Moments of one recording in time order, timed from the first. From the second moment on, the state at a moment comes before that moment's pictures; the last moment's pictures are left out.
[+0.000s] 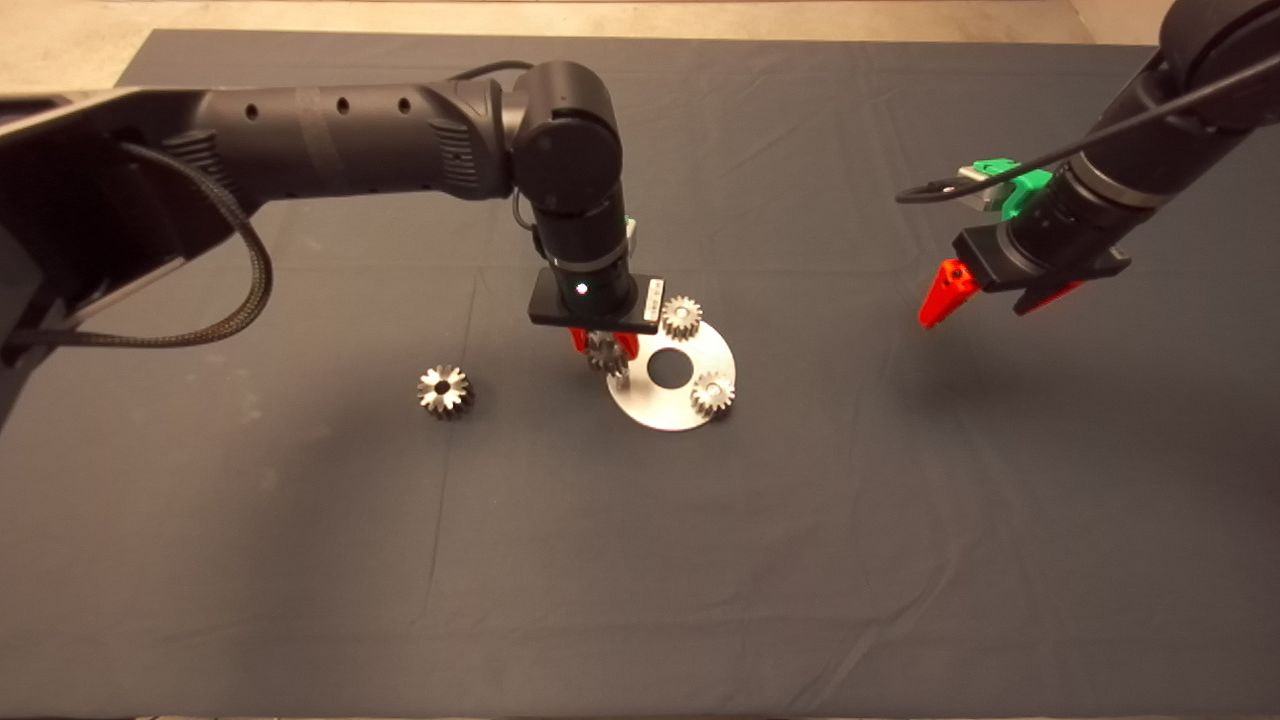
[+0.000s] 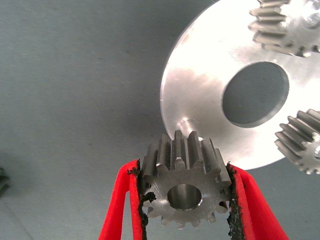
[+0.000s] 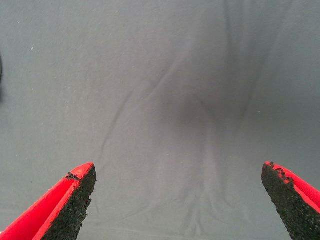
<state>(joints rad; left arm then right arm) -0.46 2.81 -1.35 0.21 1.43 -1.30 0.58 2.30 -1.10 -0.03 -1.53 1.10</state>
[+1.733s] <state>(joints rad) -0.43 2.90 -1.50 0.19 1.48 -1.23 0.61 2.36 -1.12 -0.03 -1.53 1.10</state>
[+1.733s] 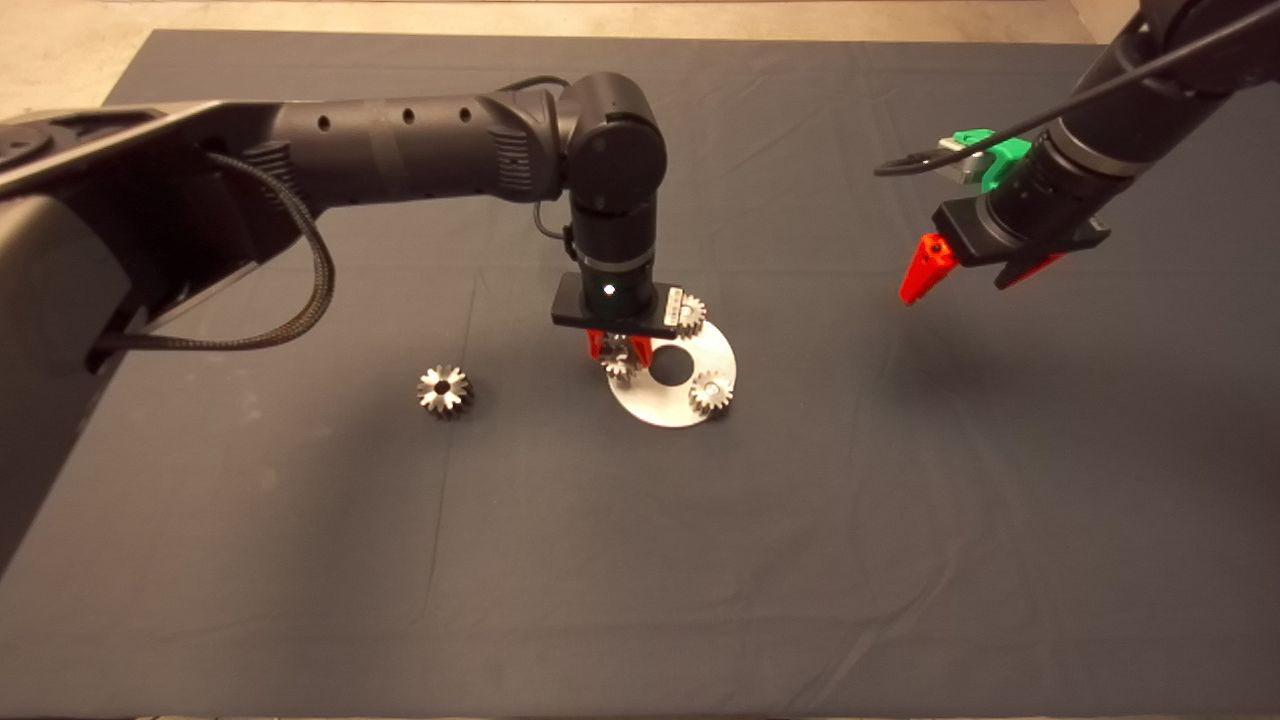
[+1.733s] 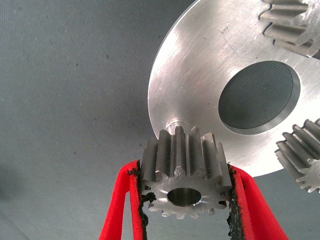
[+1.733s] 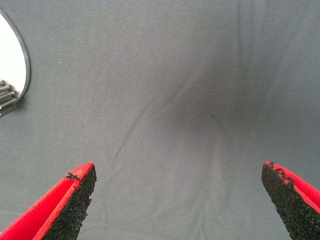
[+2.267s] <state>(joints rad) -0.43 2.90 -1.50 0.19 1.48 -1.21 0.61 2.38 -1.14 -0.04 -1.53 1.10</state>
